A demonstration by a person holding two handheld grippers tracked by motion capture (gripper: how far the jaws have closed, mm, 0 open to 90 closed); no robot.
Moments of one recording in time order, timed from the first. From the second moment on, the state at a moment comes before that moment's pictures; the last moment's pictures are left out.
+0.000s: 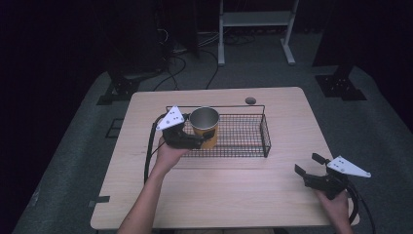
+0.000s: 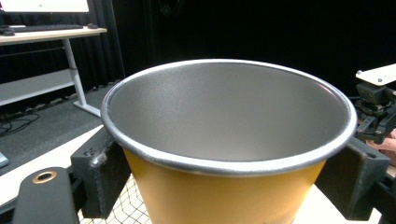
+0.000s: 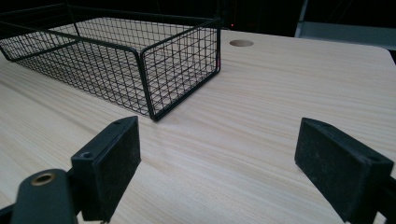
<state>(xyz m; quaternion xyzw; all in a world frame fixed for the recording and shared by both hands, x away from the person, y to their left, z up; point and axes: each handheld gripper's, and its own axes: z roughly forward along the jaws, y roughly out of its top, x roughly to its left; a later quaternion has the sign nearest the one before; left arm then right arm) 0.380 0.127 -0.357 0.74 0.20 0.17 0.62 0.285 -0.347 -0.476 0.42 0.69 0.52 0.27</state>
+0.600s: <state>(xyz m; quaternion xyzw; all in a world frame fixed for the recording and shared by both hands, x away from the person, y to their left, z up) 0.419 0.123 -0.353 0.75 0.20 0.15 0.62 0.285 -0.348 -0.476 0.42 0.69 0.52 0.27</state>
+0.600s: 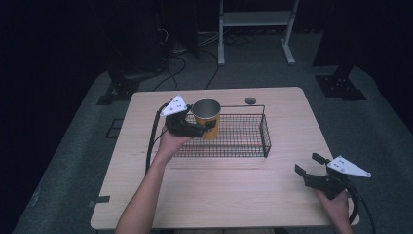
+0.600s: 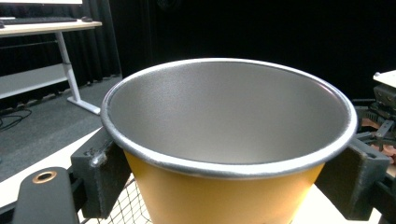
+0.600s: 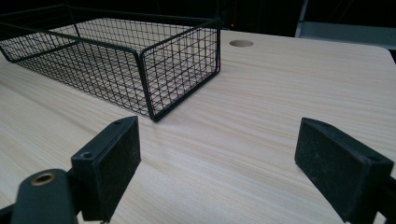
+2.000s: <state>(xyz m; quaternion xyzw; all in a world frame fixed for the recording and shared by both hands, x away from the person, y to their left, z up) 0.479 0.103 -0.391 0.79 0.17 0.12 0.58 0.286 -0.350 -0.476 0.42 0.69 0.52 0.27</state>
